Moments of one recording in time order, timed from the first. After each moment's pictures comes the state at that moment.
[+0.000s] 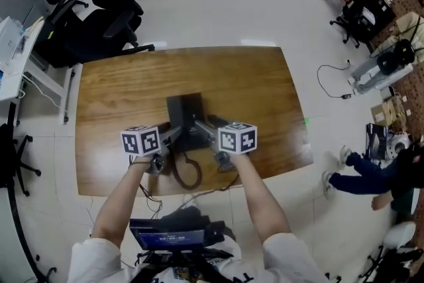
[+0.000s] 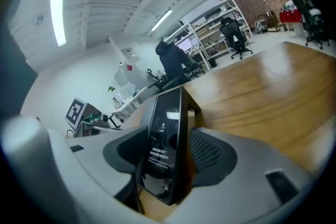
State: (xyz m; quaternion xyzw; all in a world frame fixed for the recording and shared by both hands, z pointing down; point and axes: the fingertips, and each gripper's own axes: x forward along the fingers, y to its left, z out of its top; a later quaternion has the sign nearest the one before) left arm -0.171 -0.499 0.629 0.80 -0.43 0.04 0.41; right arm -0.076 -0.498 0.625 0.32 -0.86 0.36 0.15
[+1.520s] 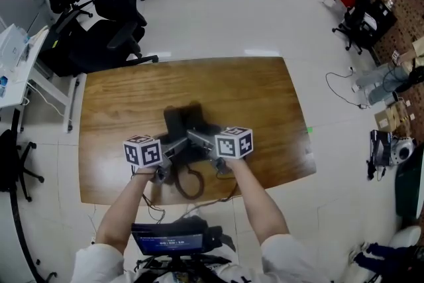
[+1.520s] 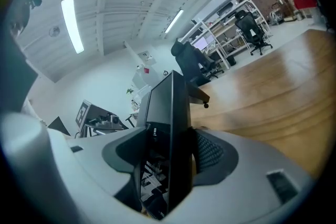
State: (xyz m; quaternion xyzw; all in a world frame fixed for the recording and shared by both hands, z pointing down) left arm -0.152 -0.498 0.605 0.84 -0.38 0.01 0.38; right arm -0.114 -0.505 0.611 0.22 -0.90 0.36 0.10
